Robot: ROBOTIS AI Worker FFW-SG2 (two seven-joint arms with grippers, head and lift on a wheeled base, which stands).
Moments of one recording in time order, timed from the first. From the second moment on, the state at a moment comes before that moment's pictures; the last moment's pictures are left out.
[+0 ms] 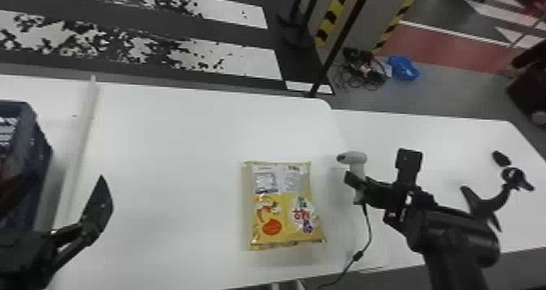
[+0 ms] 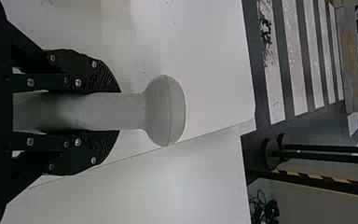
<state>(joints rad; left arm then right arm) 0.70 0.17 -0.12 -2.17 0.17 0.05 -0.05 0.06 -0.35 -0.37 -1.35 -0.19 0.58 0.35</state>
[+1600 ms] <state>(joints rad) 0.71 0.17 -0.13 -2.18 0.17 0.05 -0.06 0.28 -0.35 -0.50 -1.67 -0.49 1.03 0.78</state>
